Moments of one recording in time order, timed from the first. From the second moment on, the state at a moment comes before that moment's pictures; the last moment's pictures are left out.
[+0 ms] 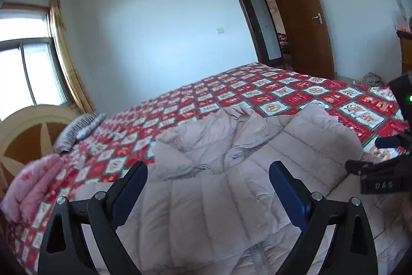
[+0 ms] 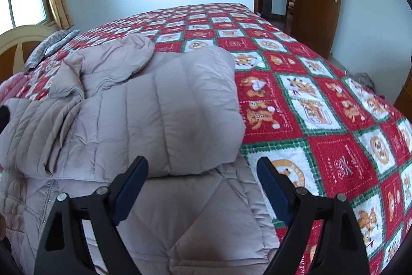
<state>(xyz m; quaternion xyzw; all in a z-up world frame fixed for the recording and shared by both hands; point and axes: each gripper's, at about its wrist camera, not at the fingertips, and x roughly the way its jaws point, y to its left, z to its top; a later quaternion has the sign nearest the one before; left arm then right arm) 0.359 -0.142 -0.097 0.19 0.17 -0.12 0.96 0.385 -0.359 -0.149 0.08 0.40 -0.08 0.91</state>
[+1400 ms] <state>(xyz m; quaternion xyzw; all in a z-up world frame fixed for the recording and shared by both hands) 0.500 0.025 -0.144 0.11 0.32 0.06 0.94 0.432 -0.244 -0.106 0.08 0.36 0.04 0.93</state>
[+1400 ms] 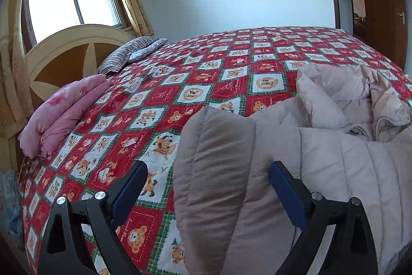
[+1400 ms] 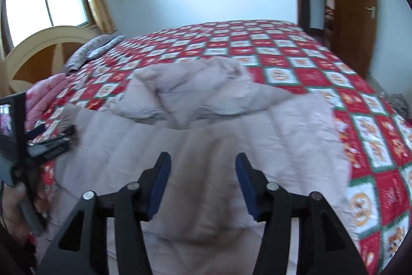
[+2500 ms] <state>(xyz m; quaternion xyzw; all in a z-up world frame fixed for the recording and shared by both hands) 0.526 0.012 -0.204 0.13 0.39 0.06 0.91 0.464 -0.206 -0.182 0.02 0.41 0.05 0.91</state>
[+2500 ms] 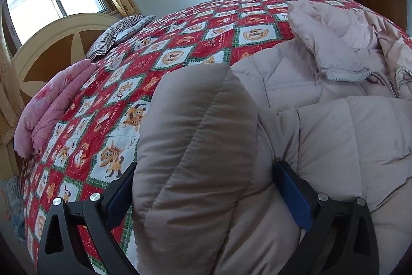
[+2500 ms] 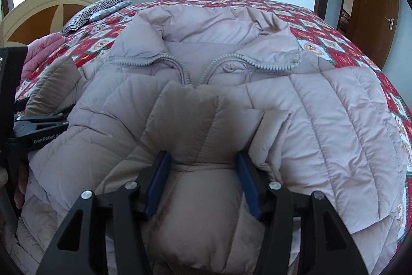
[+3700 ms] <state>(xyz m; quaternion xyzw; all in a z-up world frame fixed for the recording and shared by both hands) 0.690 -0.082 -0.162 0.13 0.40 -0.03 0.91 0.660 -0.312 -0.153 0.05 0.46 0.02 0.89</state>
